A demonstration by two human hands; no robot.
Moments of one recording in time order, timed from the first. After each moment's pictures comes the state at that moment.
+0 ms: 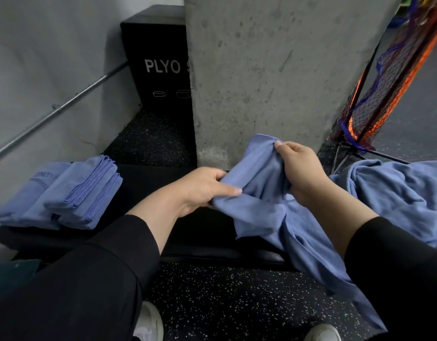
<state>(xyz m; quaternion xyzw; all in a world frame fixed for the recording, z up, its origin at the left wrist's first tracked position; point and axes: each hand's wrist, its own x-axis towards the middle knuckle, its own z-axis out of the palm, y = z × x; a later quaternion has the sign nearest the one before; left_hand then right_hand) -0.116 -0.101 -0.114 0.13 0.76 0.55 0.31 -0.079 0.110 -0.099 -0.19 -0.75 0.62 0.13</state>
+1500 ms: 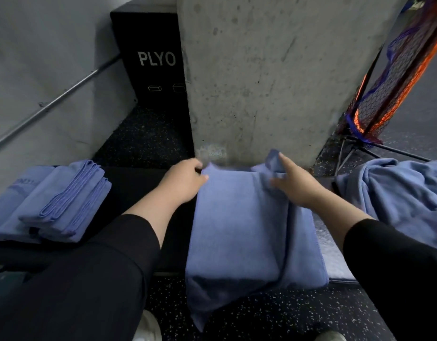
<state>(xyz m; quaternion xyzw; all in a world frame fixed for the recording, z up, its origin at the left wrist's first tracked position) -0.180 -0.106 -0.146 0.11 0.93 0.33 0.11 -0.118 0.167 -0.175 -0.14 -0.93 0.33 -0.03</state>
